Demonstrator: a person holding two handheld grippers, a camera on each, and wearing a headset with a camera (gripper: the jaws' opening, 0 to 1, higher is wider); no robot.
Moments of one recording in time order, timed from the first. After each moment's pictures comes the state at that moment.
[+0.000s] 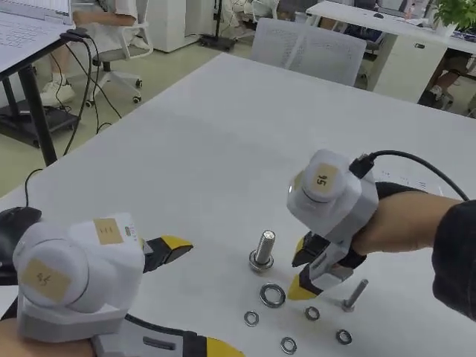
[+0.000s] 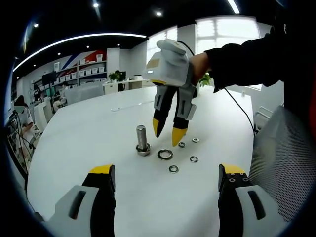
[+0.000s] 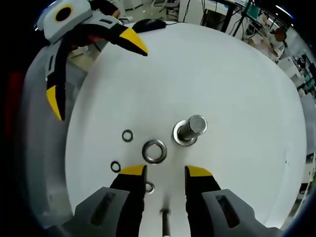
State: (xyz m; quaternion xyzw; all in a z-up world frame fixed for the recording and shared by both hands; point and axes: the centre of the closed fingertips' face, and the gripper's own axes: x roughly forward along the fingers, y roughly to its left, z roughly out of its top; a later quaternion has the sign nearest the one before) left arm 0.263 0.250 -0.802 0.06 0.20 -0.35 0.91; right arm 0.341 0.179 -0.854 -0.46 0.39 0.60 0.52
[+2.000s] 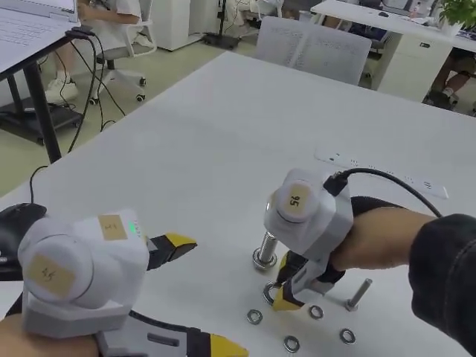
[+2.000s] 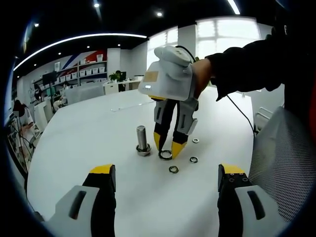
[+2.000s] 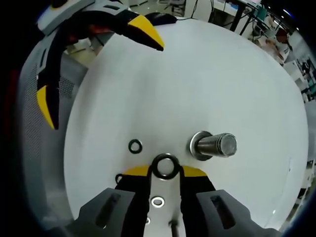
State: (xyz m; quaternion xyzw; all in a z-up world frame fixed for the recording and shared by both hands) left arm 0.261 0.250 -0.800 0.06 0.20 -0.35 0.91; right arm 0.322 0.193 -0.870 -0.48 0.39 0.61 0.50
